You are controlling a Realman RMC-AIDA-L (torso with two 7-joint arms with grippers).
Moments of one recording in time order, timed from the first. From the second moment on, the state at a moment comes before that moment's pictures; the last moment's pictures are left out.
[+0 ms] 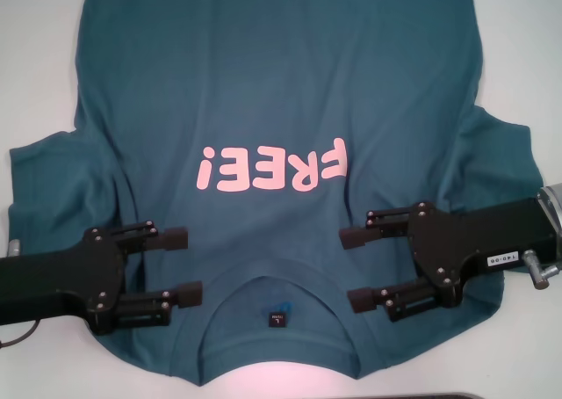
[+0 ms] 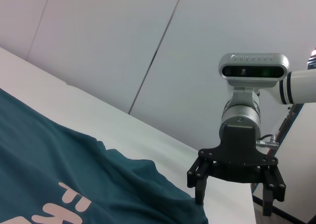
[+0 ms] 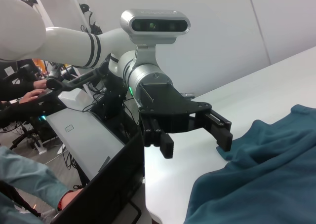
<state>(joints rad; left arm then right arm) -0.28 -2.11 -2.47 -0.71 -1.08 1.90 -1.32 0.46 2.08 -0.88 -0.61 -2.05 -1.82 1.34</state>
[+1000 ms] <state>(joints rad) -0.28 -2.11 -2.51 -0.71 -1.09 1.91 -1.38 0.47 2.08 -0.88 -0.62 -2.04 -1.83 1.39</state>
